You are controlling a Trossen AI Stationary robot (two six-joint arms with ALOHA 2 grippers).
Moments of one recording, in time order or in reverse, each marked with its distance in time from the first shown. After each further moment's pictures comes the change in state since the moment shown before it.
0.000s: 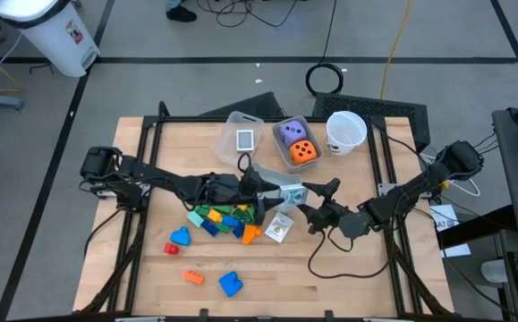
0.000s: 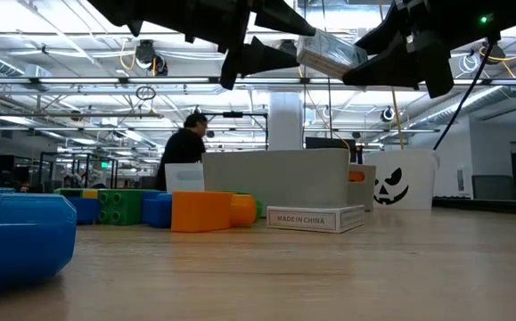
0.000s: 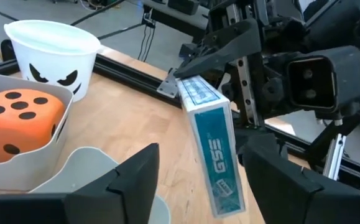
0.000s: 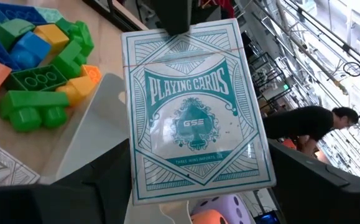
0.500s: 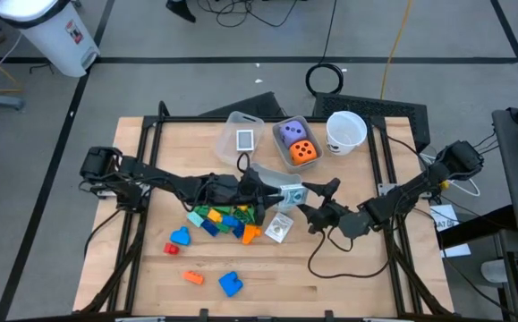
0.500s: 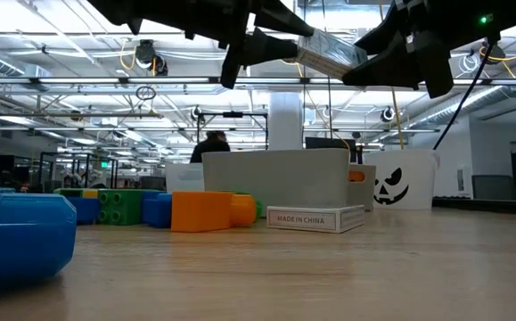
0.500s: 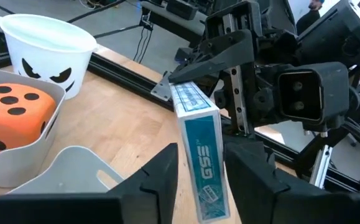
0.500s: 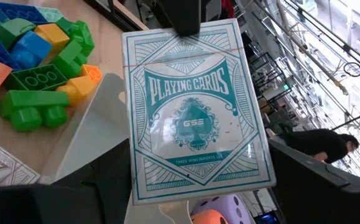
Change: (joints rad) left arm -0.008 0.000 0.000 0.019 0.000 -0.057; right arm -0.002 0.000 0.000 0.000 -0.001 -0.001
